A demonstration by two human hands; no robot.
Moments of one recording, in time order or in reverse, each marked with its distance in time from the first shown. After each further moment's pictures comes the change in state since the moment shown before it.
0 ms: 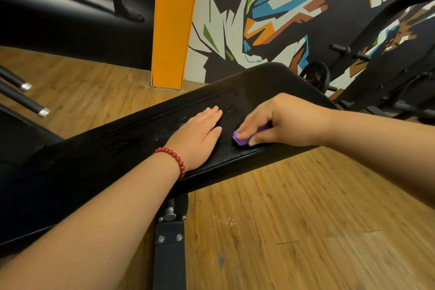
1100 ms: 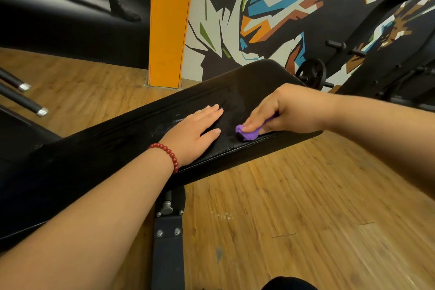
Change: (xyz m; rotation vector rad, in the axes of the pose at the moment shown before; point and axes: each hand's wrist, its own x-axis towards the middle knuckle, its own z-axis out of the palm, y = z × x) left_hand -0.006 0.005 -0.001 0.011 -0.022 0.095; right_hand -0.021 0.009 -0.020 0.010 -0.070 0.028
